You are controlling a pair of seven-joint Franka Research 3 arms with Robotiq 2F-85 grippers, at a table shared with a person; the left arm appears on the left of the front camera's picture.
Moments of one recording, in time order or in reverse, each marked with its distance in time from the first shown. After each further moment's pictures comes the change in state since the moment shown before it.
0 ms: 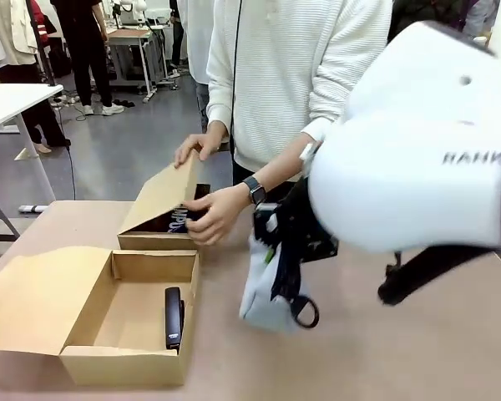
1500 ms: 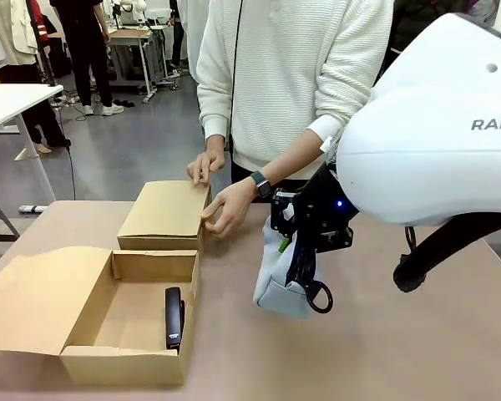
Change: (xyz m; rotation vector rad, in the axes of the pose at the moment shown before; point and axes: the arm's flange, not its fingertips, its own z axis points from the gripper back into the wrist) left arm 0.000 0.000 0.000 0.000 0.000 0.000; right arm 0.017 -0.013 0.006 0.014 0.006 -0.031
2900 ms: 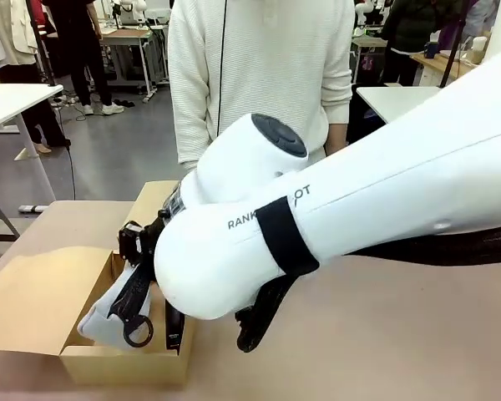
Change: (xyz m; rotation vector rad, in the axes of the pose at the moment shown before) left arm 0.000 0.000 0.000 0.000 0.000 0.000; right arm -0.079 0.139 -0.143 0.220 0.121 -0.063
